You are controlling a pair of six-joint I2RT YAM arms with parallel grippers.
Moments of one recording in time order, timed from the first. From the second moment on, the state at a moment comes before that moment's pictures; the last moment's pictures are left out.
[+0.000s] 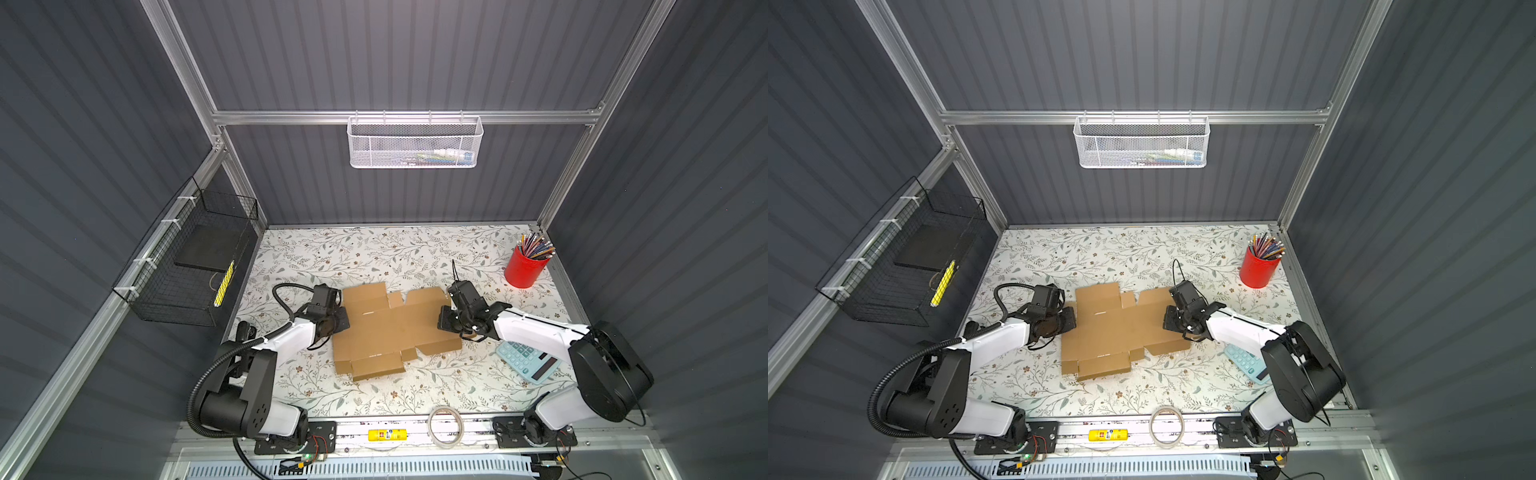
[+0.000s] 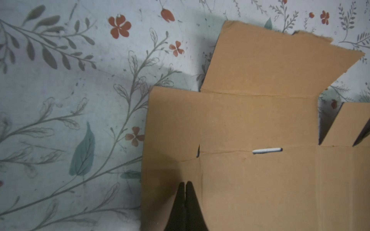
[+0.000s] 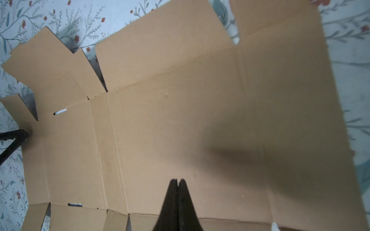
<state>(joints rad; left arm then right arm) -0.29 1.44 0.64 -0.22 0.02 -0.51 0.60 1.53 0.79 -0.26 -0.06 0.71</state>
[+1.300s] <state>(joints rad) -0.40 1.39 0.56 -0.19 -0.04 -0.66 0.53 1.82 1.03 -0.29 -0.11 0.63</state>
